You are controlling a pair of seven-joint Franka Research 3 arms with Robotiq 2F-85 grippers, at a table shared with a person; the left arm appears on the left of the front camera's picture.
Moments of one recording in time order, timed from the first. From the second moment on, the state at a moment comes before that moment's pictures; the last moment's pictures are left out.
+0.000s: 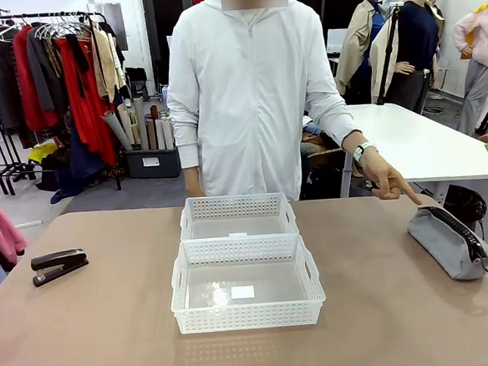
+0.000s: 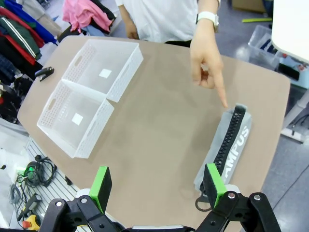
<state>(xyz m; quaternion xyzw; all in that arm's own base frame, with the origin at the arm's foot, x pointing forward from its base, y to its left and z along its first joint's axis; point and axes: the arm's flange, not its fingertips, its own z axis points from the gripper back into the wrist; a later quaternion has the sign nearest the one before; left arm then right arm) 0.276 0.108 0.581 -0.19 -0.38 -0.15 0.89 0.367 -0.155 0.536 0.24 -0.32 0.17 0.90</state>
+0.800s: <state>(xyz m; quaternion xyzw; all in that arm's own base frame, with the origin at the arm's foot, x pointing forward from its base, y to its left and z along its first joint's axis) 0.292 0.106 0.566 -0.21 -0.36 -0.16 0.89 0.395 -0.133 0.526 0.15 -0.29 0.18 0.93</state>
